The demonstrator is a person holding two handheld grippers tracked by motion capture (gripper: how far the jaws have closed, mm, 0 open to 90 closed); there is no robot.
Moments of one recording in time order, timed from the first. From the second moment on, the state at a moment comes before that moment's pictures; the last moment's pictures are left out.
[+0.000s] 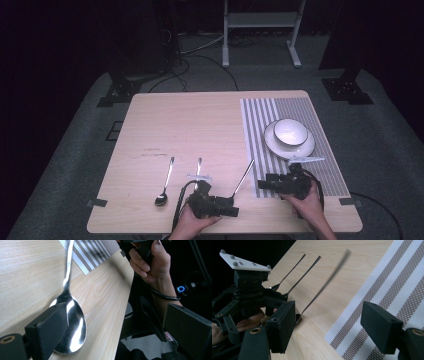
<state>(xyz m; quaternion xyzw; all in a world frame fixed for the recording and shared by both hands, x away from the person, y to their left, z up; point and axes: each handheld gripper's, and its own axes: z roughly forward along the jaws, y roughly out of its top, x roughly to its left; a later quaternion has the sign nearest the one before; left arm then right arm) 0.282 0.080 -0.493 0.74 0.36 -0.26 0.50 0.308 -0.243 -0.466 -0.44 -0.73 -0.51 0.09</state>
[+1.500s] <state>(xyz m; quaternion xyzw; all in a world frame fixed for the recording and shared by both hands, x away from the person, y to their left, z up) 0.281 0.081 -0.493 0.74 0.36 -0.26 0.50 0.345 -0.215 -0.468 -0.45 -0.69 -0.53 0.20</state>
